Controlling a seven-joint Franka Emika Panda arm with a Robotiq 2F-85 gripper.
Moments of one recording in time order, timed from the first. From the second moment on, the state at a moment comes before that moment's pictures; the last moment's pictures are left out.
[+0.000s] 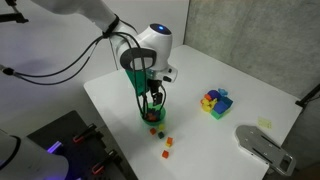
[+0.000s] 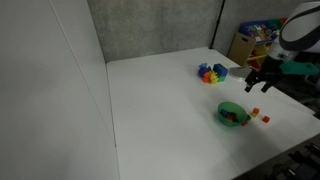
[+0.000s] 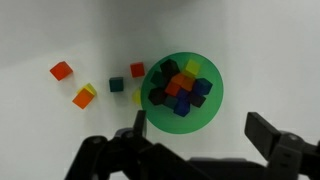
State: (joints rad) arm -0.06 0.12 -0.12 -2.41 0.24 2.45 -0.02
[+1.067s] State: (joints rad) arm -0.09 0.41 -0.08 -2.23 0.34 2.49 0.04
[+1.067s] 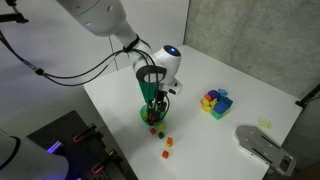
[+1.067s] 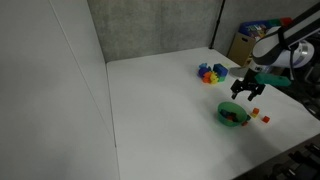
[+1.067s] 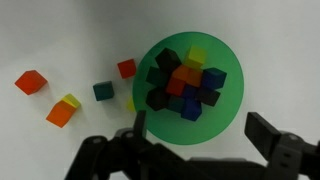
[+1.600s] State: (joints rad) arm -0.11 0.59 -0.05 -2.09 0.34 2.49 0.08
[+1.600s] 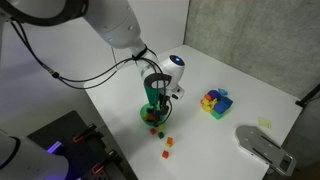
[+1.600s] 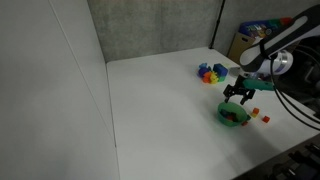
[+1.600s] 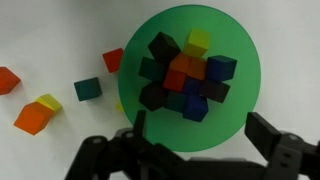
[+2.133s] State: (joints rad) arm -0.13 0.66 -0.03 -2.03 0.34 2.49 0.09
